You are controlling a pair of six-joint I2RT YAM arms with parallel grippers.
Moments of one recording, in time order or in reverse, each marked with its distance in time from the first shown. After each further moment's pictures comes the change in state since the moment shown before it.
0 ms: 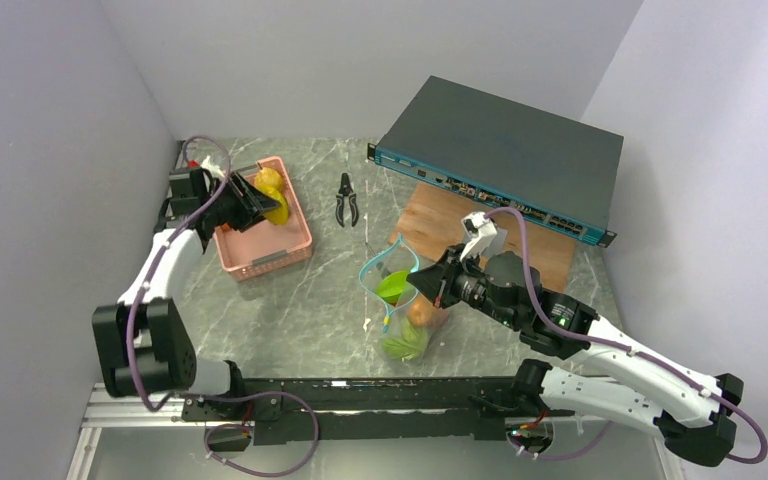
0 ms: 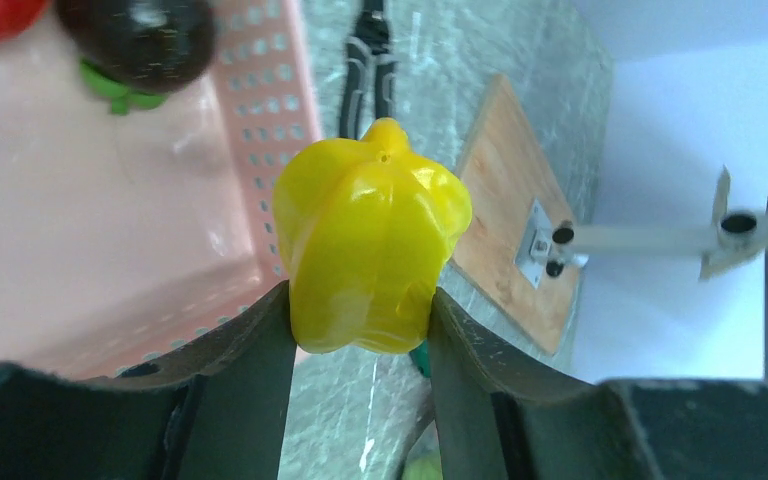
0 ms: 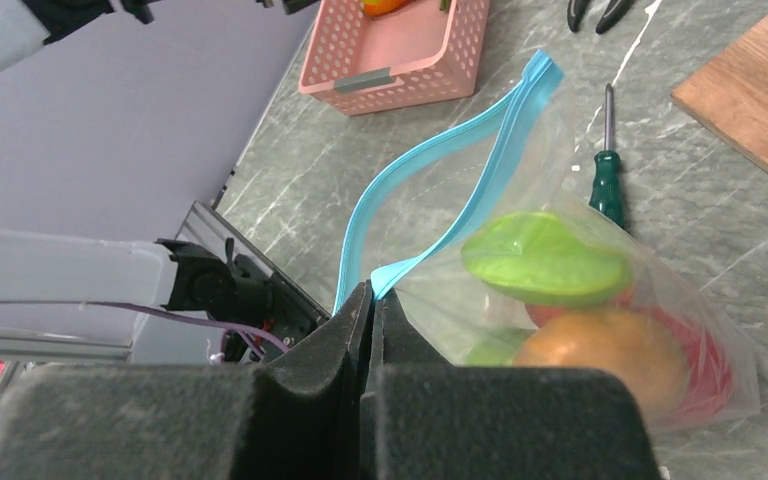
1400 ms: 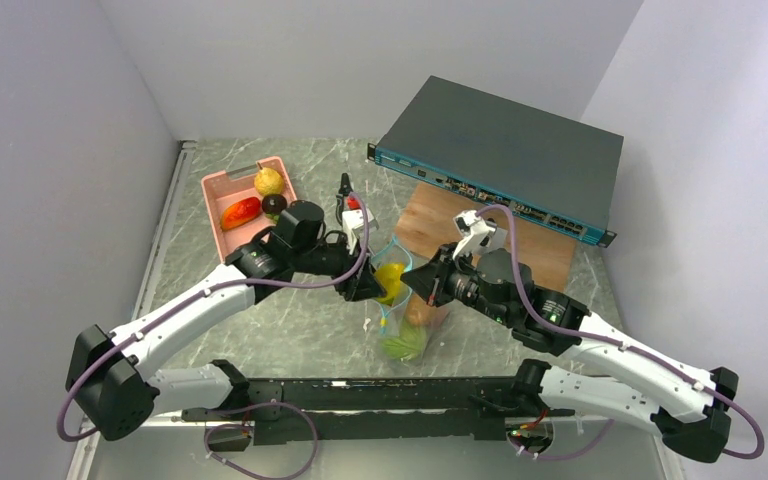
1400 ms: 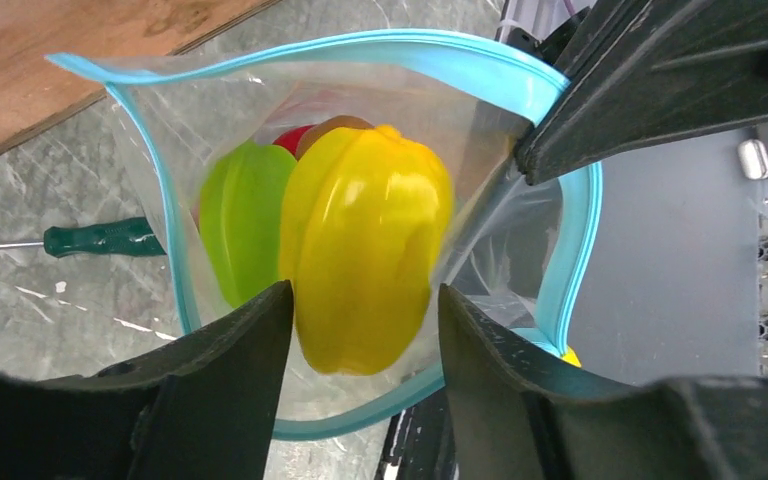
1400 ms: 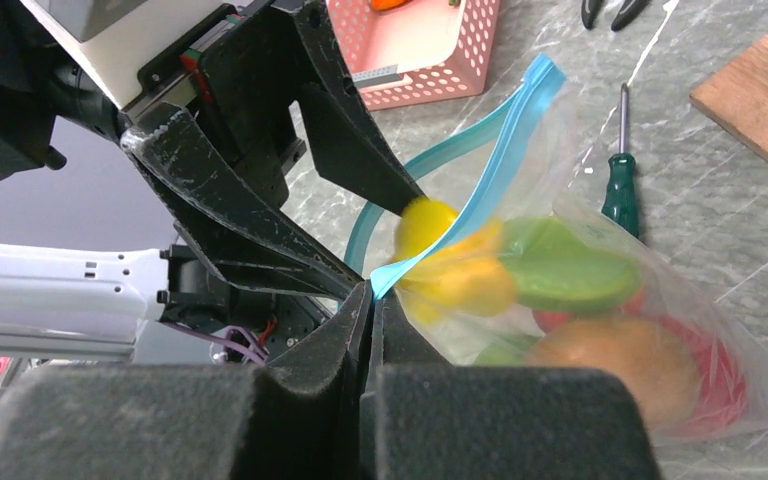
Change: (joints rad) left arm -0.853 -0.257 -0.049 -0.035 0.100 0.564; right arm 0.000 0.048 0.000 0.043 -0.019 -0.001
